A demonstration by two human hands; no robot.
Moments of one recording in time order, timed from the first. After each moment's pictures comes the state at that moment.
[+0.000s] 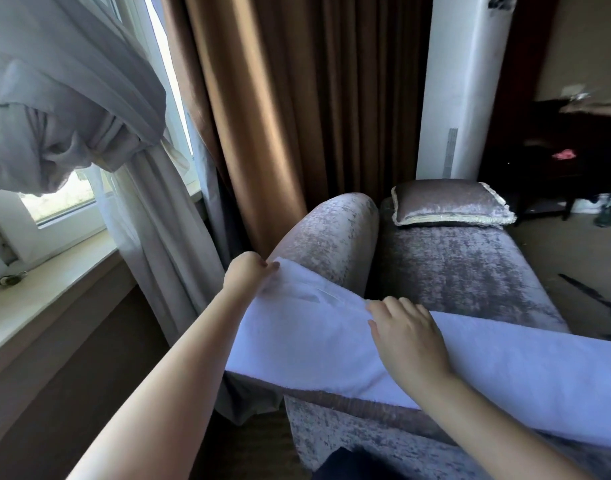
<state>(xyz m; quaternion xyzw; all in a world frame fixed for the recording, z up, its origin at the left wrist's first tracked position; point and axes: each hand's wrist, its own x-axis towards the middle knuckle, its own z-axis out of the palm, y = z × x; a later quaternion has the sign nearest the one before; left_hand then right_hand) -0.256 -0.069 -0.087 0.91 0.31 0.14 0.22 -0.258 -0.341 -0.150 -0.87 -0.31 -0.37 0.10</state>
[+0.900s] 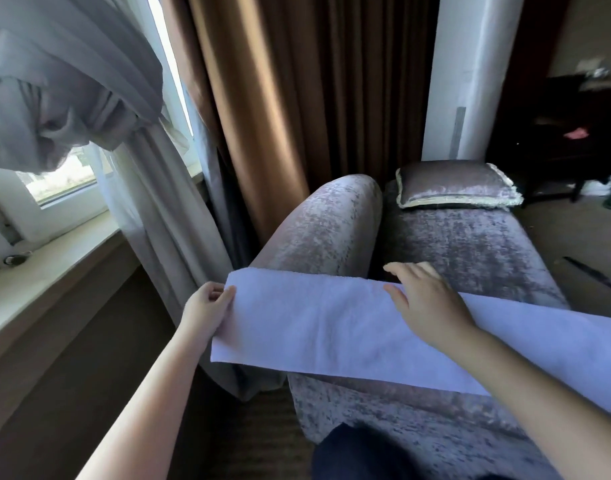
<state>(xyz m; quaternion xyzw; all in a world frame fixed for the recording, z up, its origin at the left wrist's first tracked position) -0.357 -0.050 -0.144 0.80 0.37 0.20 0.43 -0.231 -0.369 -0.137 -0.91 -0.33 -0.17 0.21</state>
